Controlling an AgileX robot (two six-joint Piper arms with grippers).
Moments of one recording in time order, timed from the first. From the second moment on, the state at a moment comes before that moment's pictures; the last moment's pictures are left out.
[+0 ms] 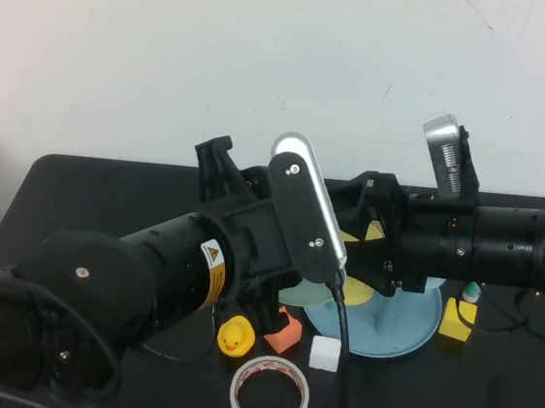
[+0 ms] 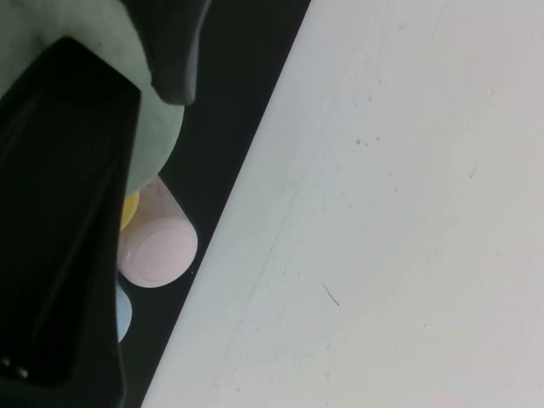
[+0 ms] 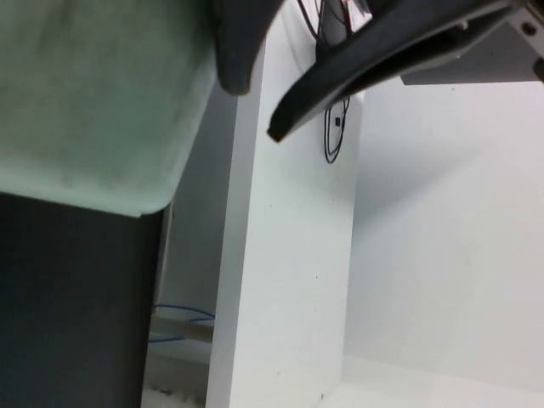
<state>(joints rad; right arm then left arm) 0.36 1.76 -0.99 1.74 0.83 -0.85 -0.84 1.42 -0.90 1.71 0.20 -1.05</state>
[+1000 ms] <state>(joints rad) 0.34 1.76 -0.99 1.73 0.70 -0.89 -0.84 1.41 -0.90 1.54 0.12 -1.06</state>
